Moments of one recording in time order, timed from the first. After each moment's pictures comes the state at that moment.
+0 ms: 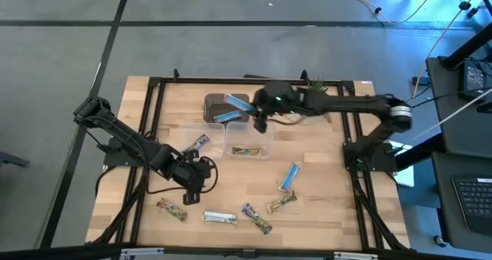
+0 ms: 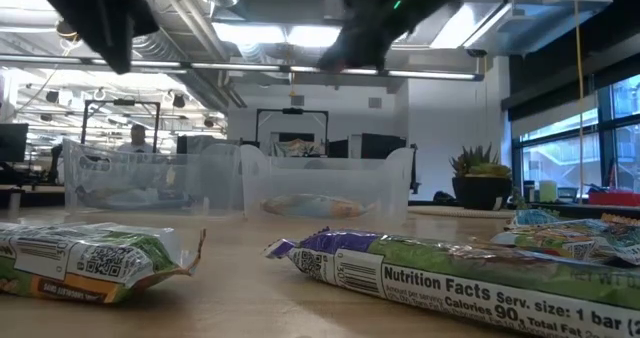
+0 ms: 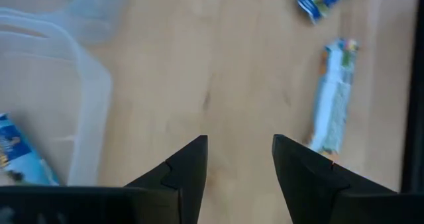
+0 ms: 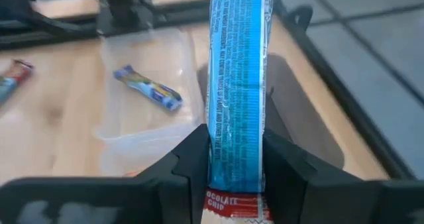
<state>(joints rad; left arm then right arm) -0.52 1.38 1.05 -0.82 -0.18 -0.66 -0.23 1.62 1.24 -0.18 -0.01 0.01</state>
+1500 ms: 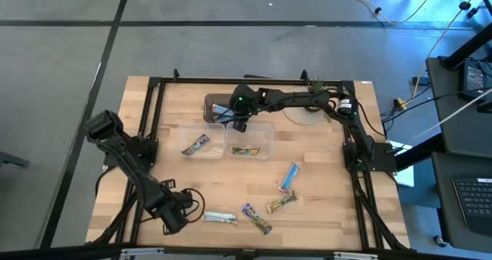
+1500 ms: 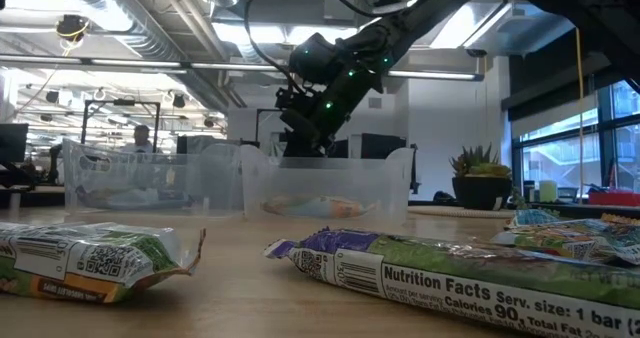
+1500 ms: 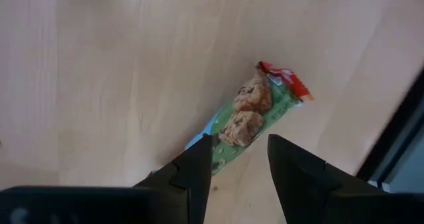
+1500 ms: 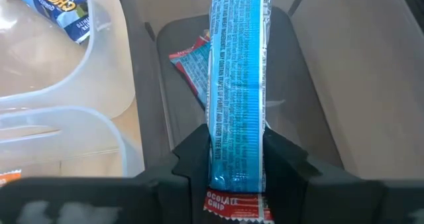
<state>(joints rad) -0.86 1.63 1.04 -0.89 0.04 -1.15 -0.31 2.17 1.61 -0.31 -0.06 -0.09</state>
